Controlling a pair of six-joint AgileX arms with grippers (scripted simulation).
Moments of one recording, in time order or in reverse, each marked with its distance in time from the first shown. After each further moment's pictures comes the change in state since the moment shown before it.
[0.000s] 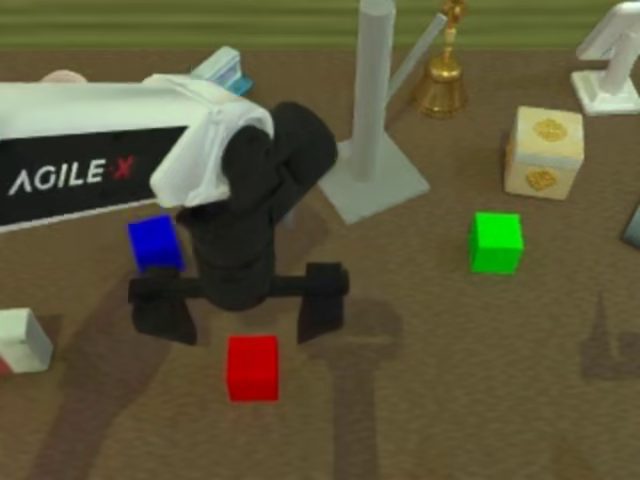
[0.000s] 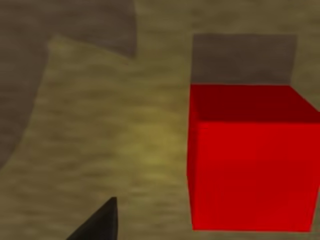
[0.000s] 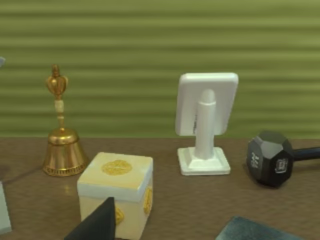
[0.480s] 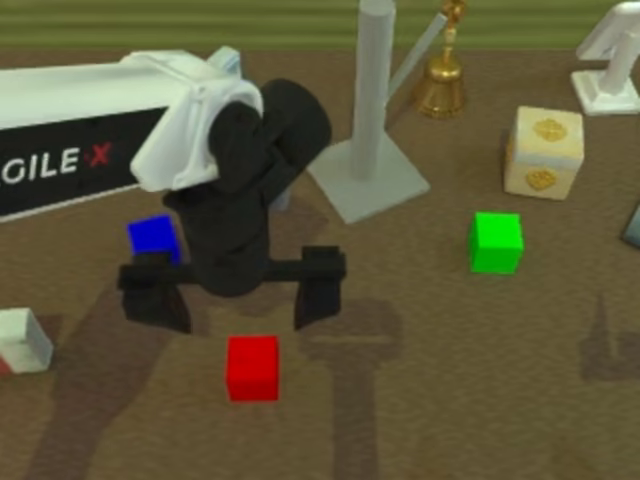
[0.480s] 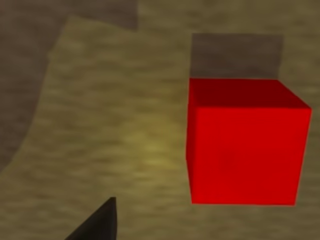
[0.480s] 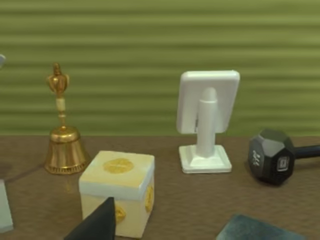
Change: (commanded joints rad) left arm 0.005 -0.039 0.026 -0.051 0.000 0.000; right arm 0.003 0.010 0.010 -0.007 -0.001 0.002
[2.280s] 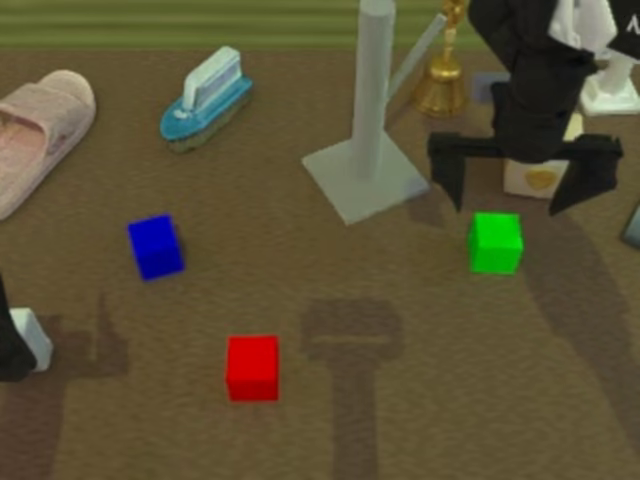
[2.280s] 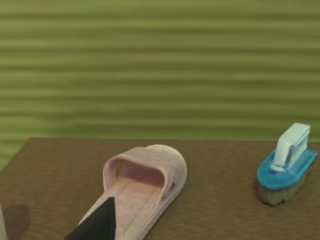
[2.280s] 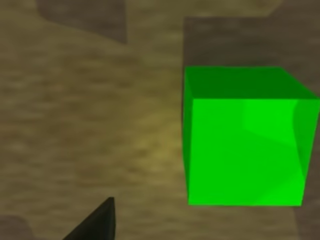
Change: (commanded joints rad) left arm 0.671 -1.842 -1.308 1.015 0.018 0.661; right arm 0.336 2.267 1.903 -1.200 0.004 0.402
